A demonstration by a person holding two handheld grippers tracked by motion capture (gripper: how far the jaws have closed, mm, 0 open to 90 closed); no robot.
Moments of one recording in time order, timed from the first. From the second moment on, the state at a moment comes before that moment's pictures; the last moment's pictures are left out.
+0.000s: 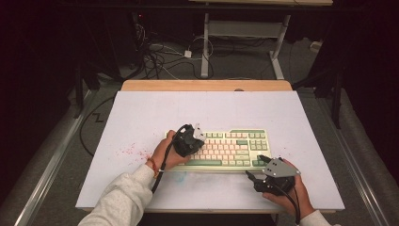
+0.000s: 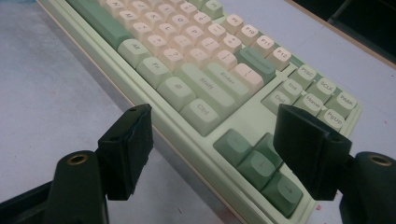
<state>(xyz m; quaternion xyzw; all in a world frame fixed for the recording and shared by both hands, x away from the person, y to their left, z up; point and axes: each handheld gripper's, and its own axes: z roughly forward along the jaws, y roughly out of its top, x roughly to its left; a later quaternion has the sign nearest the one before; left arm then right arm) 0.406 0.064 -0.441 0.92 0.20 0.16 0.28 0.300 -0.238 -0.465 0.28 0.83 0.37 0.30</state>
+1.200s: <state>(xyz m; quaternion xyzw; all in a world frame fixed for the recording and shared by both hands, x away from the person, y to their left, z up) 0.334 0.159 -0.433 0.85 0.21 0.29 0.37 0.303 -0.242 -0.454 0.29 0.82 0.39 0.29</state>
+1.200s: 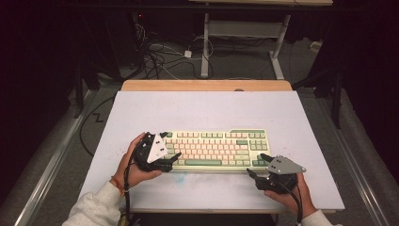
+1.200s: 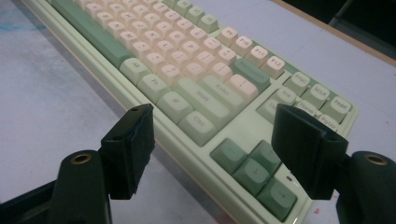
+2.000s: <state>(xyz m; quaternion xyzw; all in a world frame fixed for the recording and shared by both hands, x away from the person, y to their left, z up) 0.300 0.192 -0.470 0.87 0.25 0.28 0.32 0.327 -0.218 -0.435 0.27 0.85 0.38 0.25</state>
